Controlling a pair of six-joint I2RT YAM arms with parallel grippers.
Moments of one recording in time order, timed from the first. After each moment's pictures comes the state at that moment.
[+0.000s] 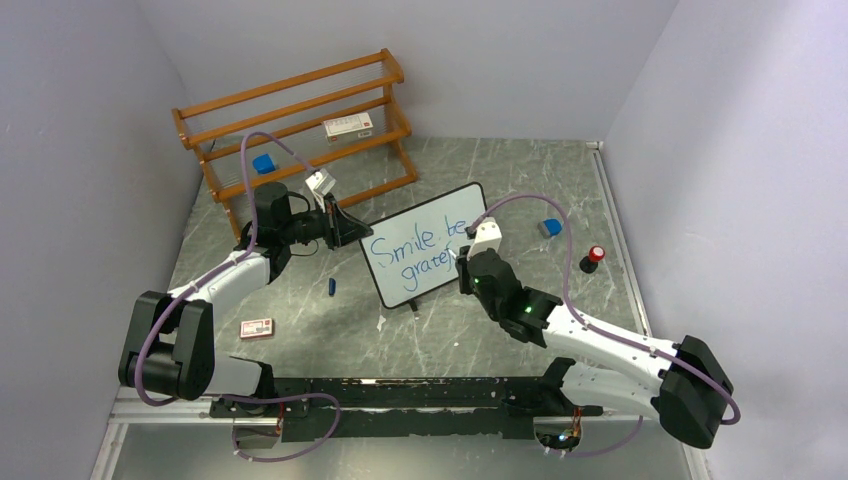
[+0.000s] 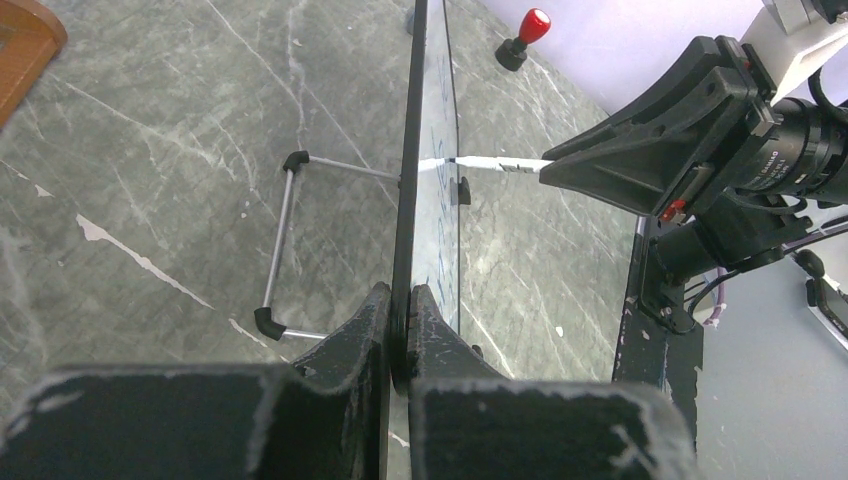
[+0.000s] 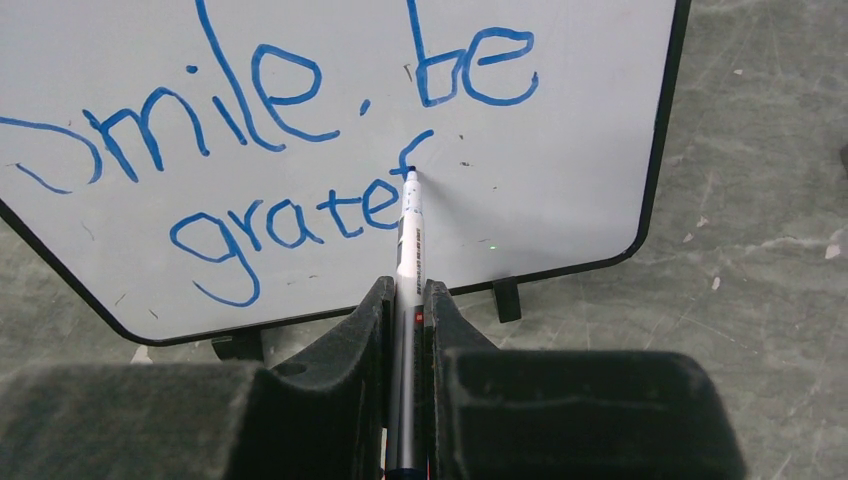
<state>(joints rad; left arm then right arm) -0.22 1.37 0.69 0.41 0.95 -0.26 0.89 1.03 0.55 0.00 0.51 0.31</state>
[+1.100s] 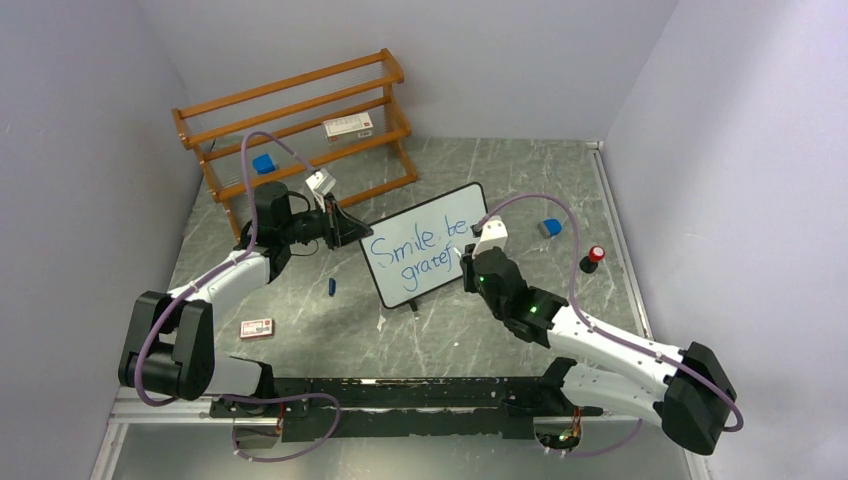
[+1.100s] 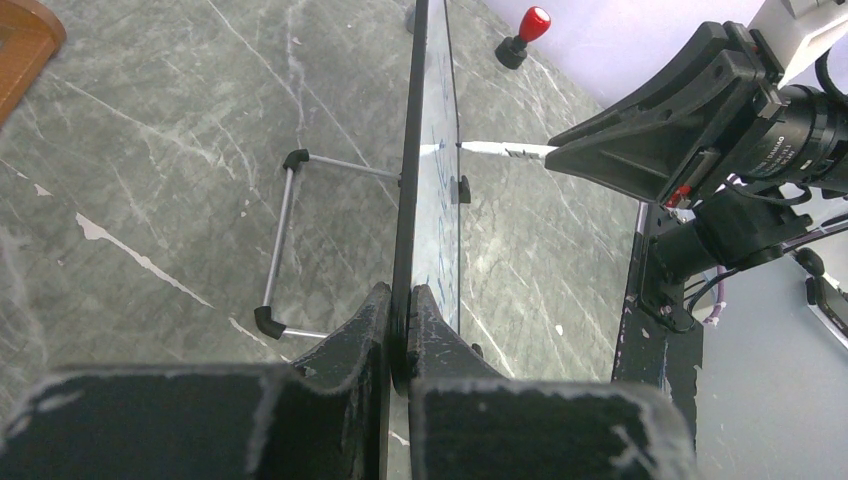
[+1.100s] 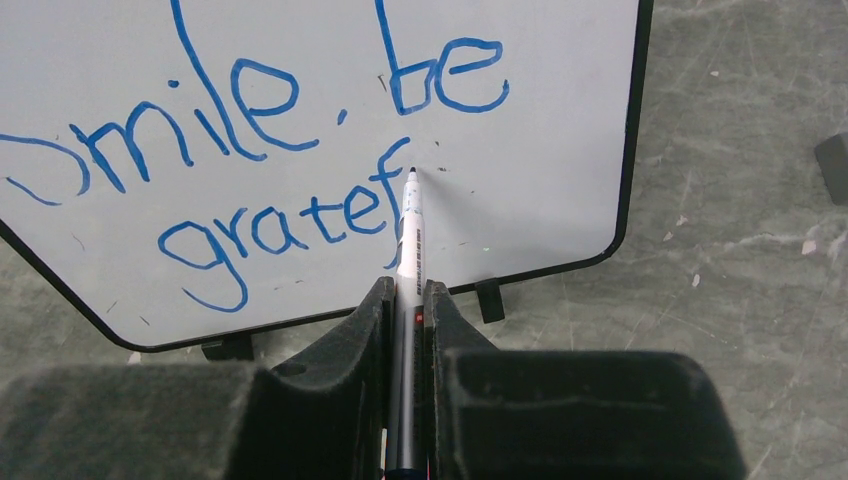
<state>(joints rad) -0.22 1.37 0.69 0.40 0.95 -0.25 0.86 0.99 0.54 -0.03 0.51 0.30</state>
